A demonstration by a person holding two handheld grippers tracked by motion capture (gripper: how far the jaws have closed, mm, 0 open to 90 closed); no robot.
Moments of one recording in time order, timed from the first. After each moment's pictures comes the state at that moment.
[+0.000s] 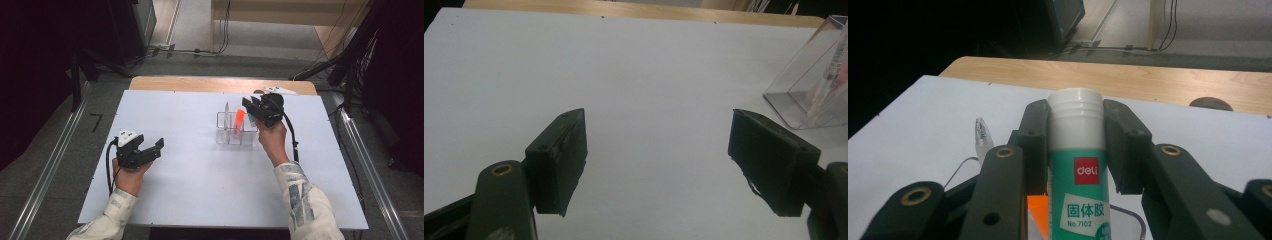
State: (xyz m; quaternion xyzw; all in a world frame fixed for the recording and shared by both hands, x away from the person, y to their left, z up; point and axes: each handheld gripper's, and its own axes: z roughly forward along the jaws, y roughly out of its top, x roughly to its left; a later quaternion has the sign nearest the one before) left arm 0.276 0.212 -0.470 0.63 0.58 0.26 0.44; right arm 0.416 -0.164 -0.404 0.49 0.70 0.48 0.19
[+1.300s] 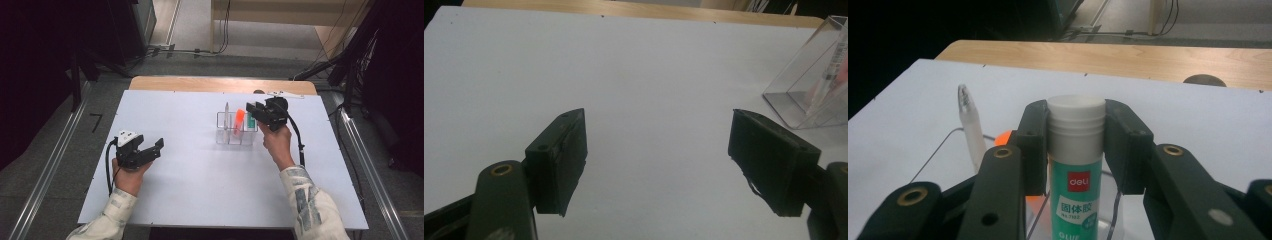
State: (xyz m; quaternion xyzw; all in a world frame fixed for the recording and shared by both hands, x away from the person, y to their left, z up) left arm 0.275 0.213 -0.470 0.63 0.58 0.26 0.44; right arm 0.411 -0.179 -0.412 0.50 0.71 0.46 0.17
